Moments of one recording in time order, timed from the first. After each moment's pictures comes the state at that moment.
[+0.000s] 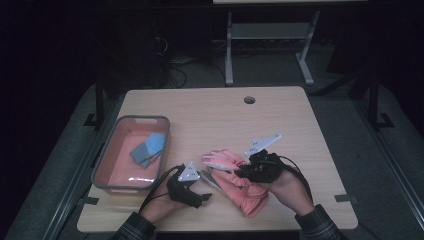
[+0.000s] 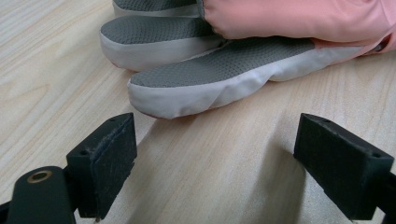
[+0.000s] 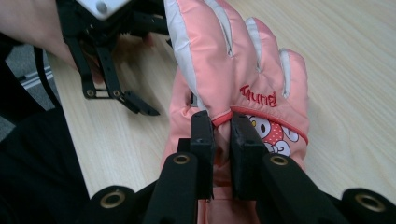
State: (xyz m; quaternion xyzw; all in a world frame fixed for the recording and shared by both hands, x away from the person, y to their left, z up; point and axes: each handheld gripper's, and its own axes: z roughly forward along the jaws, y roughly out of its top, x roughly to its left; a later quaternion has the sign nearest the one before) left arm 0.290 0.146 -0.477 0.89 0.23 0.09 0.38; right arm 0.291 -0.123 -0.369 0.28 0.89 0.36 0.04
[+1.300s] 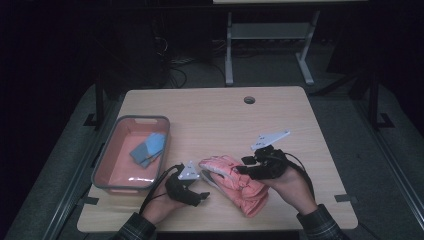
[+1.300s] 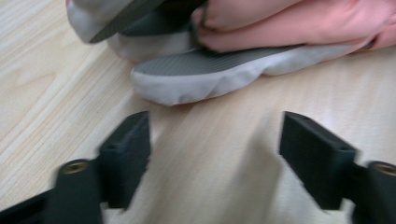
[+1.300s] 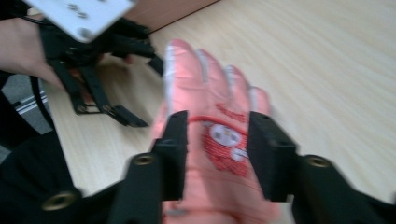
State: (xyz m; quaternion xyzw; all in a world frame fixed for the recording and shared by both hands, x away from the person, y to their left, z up) left arm 0.284 0.147 -0.464 0.90 0.24 0.08 0.36; right arm 0.296 -0.137 -0.363 0.31 0.87 0.39 0.06
